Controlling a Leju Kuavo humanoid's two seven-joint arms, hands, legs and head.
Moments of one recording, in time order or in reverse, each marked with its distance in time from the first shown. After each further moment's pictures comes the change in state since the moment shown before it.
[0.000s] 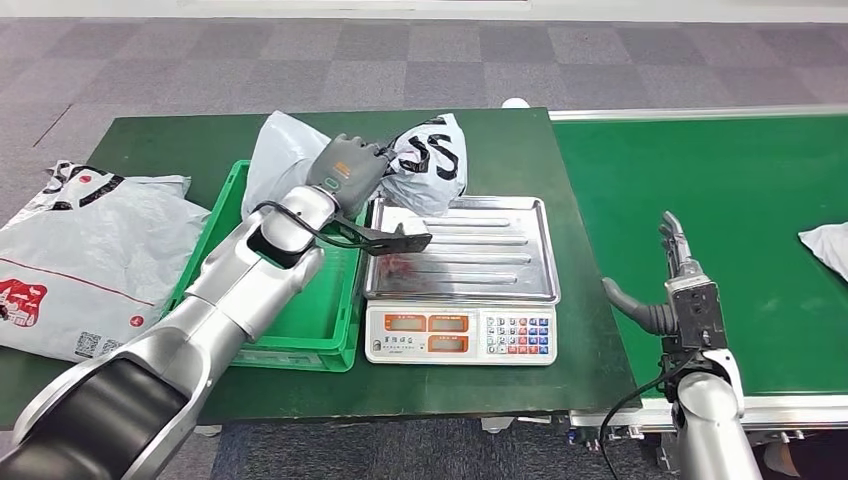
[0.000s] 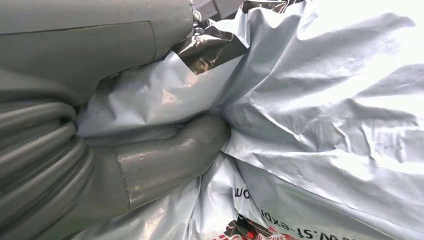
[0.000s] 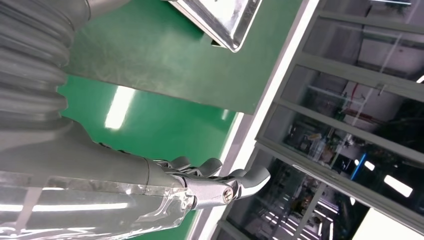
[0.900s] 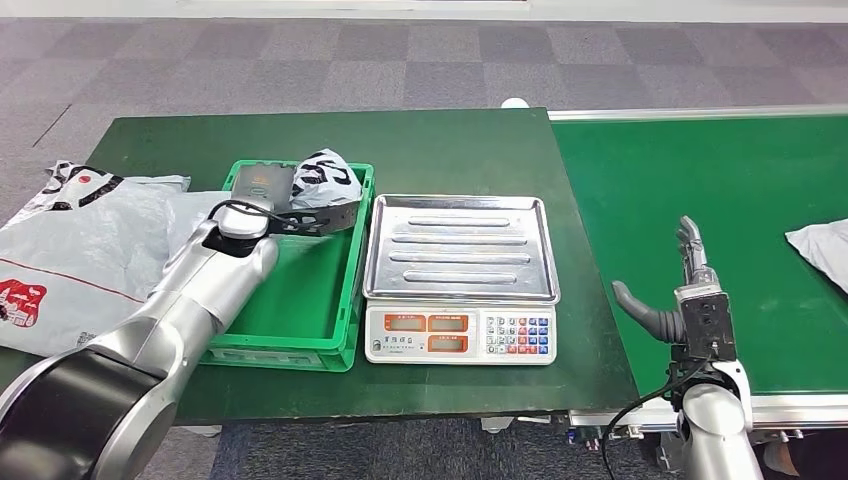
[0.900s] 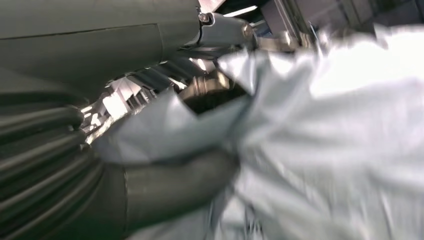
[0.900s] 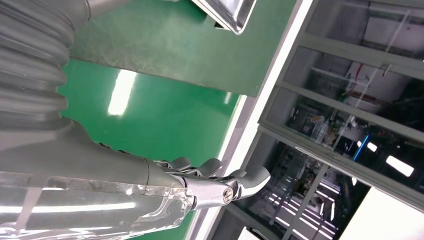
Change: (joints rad) left arm -0.028 0.056 0.209 0.194 0.035 -0.243 0.337; right arm 0.048 0.011 -0.019 -0.071 0.016 -0.056 0.022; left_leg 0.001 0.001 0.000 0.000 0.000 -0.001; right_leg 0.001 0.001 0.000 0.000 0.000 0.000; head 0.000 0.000
